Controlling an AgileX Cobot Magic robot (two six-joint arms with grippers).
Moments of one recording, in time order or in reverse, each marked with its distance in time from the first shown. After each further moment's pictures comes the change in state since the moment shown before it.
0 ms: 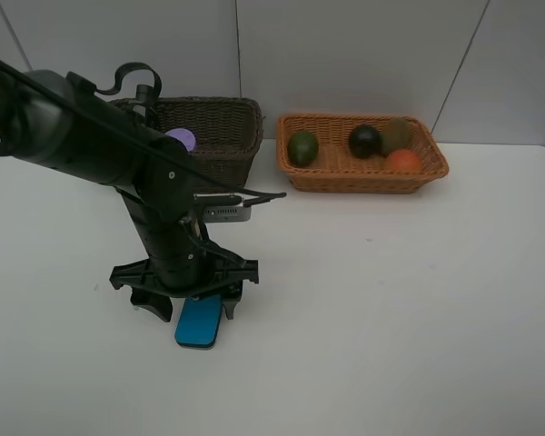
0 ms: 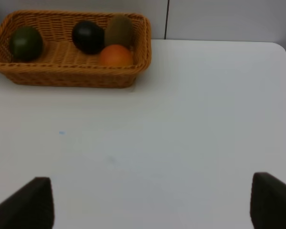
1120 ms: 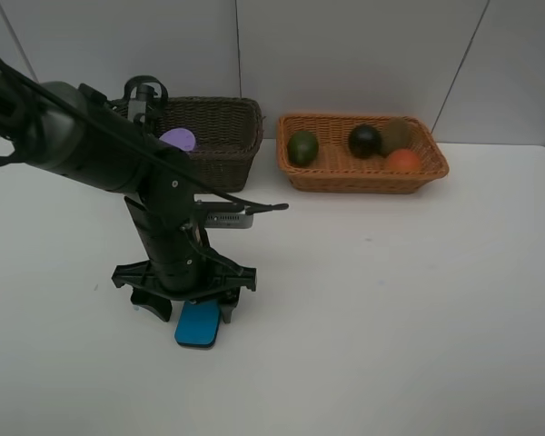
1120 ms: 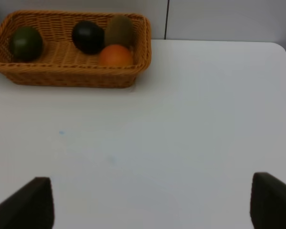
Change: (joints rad) left arm 0.005 0.033 0.000 0.021 -0.024 0.061; right arm 0.000 0.000 0.000 -0.001 0.000 0.000
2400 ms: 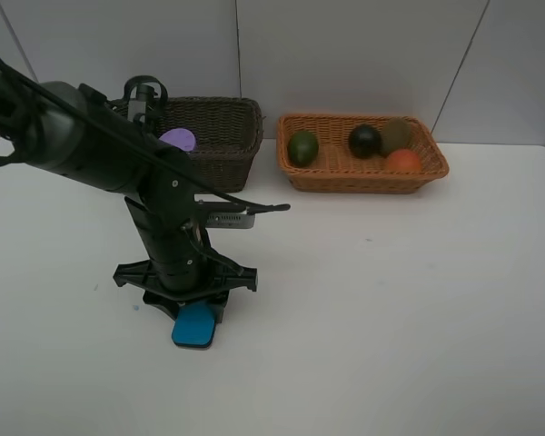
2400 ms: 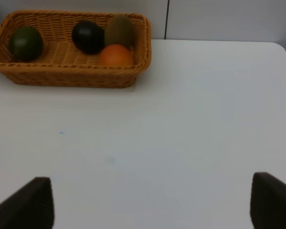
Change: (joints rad) left arm 0.001 0.000 0.000 -0.012 -0.004 0.021; right arm 0.000 0.000 0.000 0.001 0.000 0.000
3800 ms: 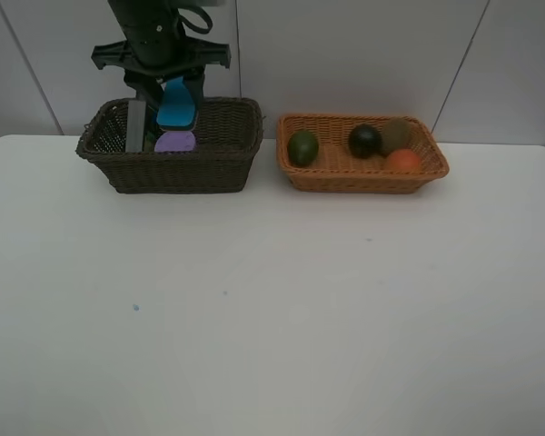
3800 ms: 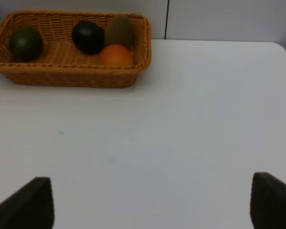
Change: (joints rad) left arm 0.303 0.132 -0.916 0.205 0.434 0.186; right arm 0.000 0.000 0.000 0.000 0.000 0.000
